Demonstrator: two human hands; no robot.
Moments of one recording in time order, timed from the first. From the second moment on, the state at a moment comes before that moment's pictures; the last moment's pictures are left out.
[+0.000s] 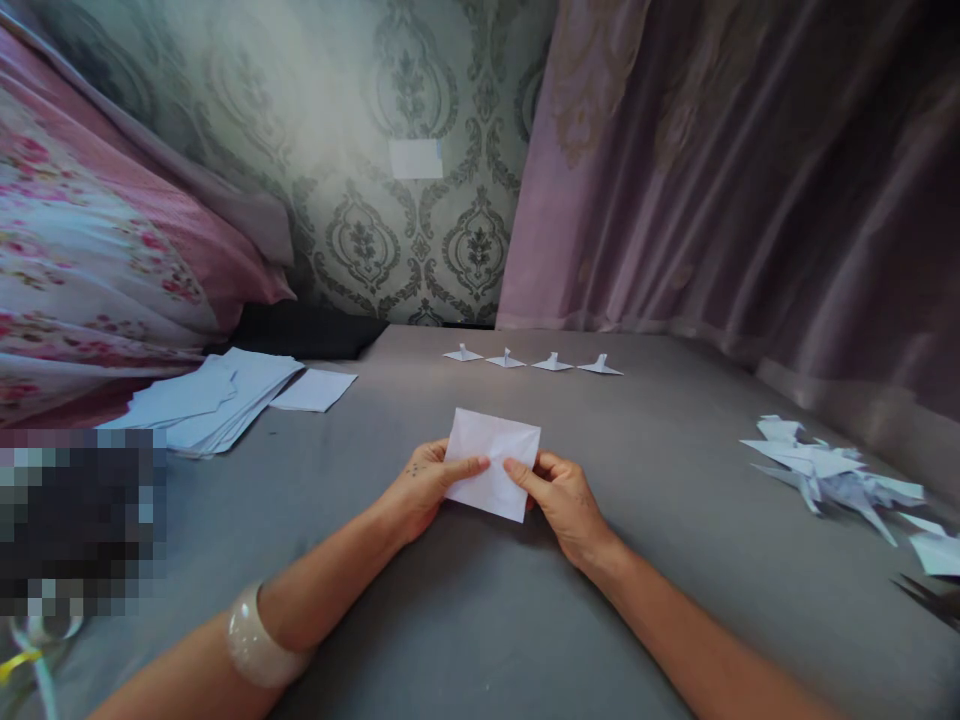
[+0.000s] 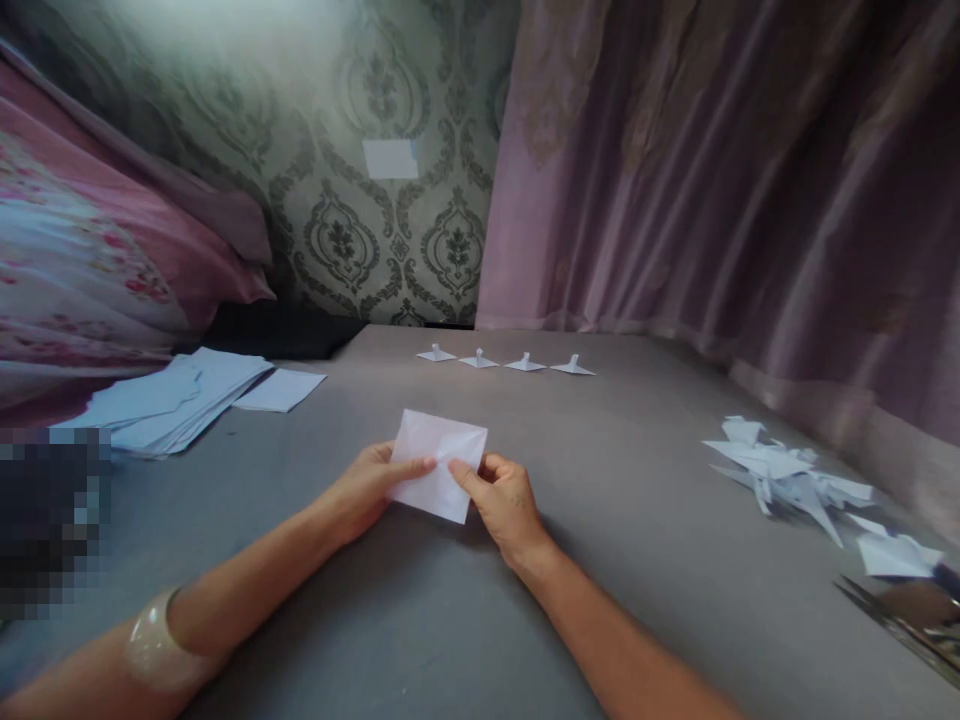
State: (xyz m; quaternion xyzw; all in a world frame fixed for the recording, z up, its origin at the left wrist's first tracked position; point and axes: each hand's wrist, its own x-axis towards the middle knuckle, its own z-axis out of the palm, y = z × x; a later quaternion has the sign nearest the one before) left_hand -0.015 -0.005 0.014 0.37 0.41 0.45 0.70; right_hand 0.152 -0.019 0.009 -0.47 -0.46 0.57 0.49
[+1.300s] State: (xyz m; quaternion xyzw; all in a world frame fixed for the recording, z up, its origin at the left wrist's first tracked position) left_hand -0.037 -0.002 0.008 0.71 0.53 0.35 0.30; right_hand 0.191 -0.008 -0.002 -0.44 -0.86 0.07 0.26
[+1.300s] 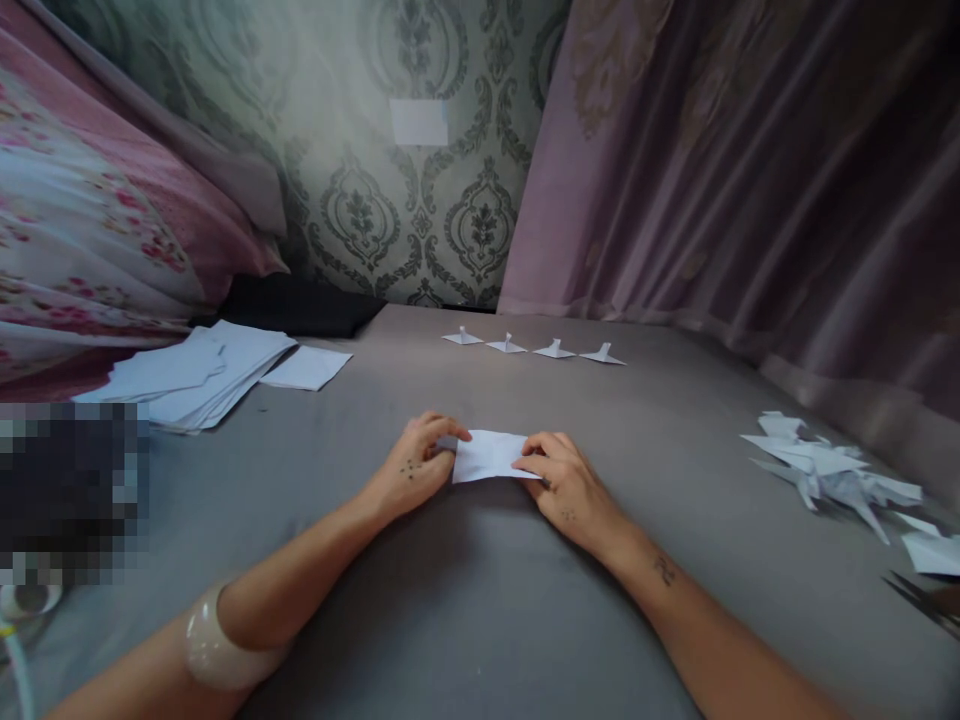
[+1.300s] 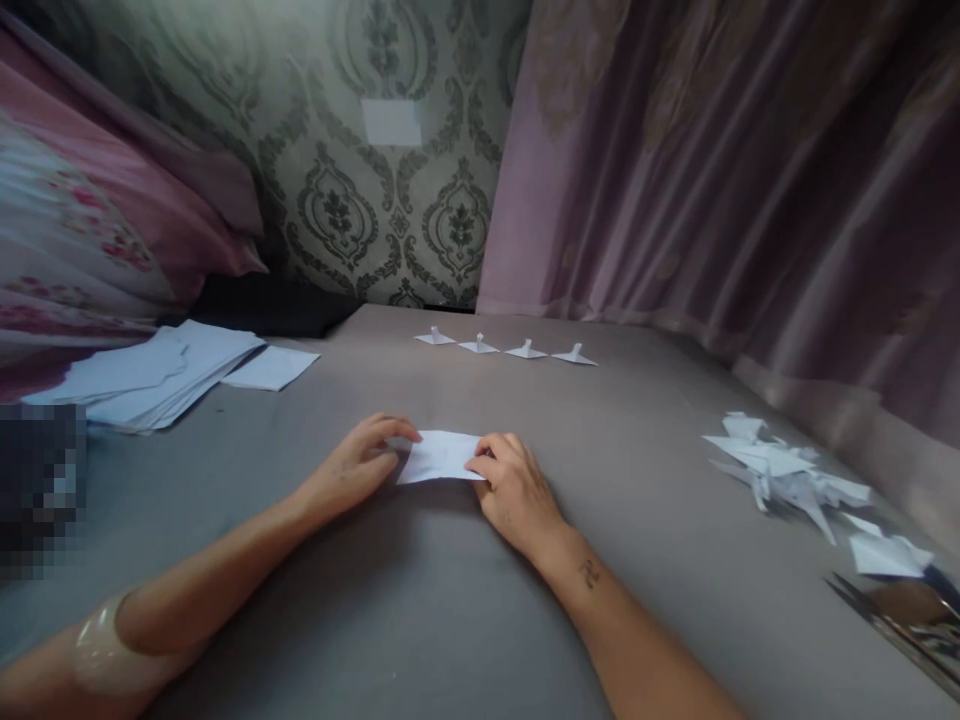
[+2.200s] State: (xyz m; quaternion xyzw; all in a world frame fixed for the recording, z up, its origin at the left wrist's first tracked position) left_hand -0.037 0.014 -0.019 0.74 0.58 0.28 0.16; right_hand 0.183 0.007 -0.008 -0.62 -0.72 0.13 0.27
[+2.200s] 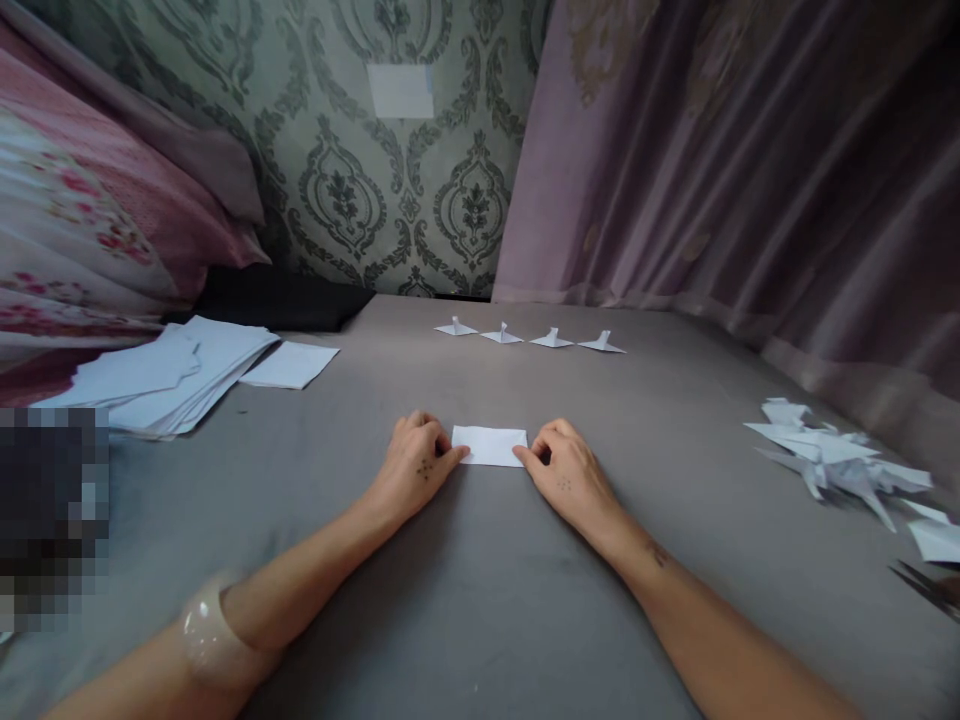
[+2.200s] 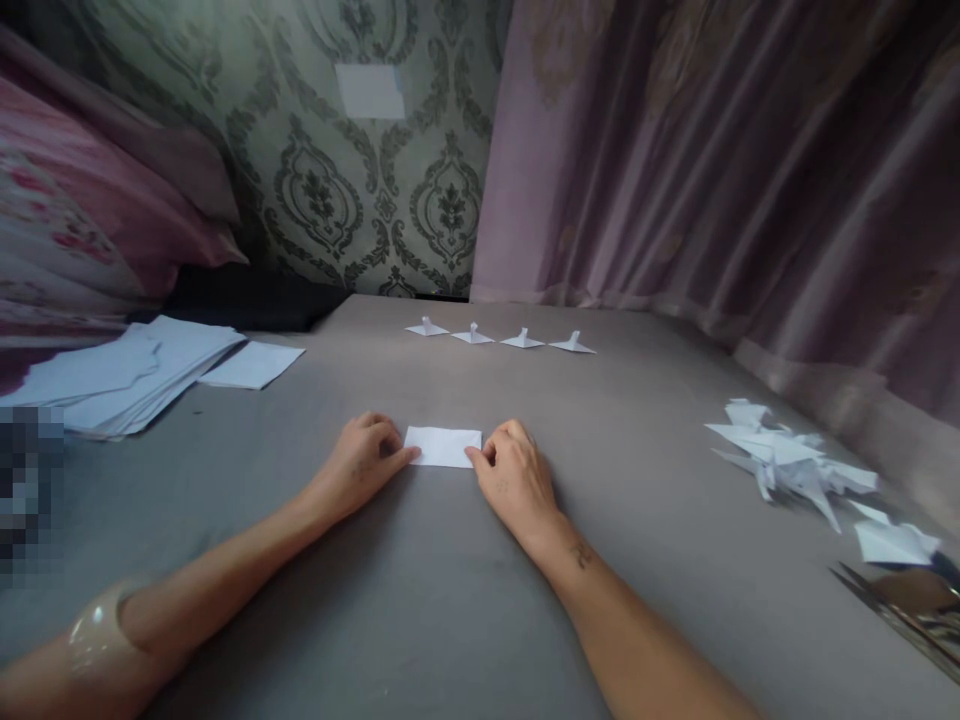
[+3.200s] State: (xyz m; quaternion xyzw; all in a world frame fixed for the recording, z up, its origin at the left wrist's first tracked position) left_hand -0.032 -0.013 0.018 0.82 0.55 0.15 -0.05; right_hand 0.204 -0.003 0.005 -0.46 -0.87 0.04 0.17
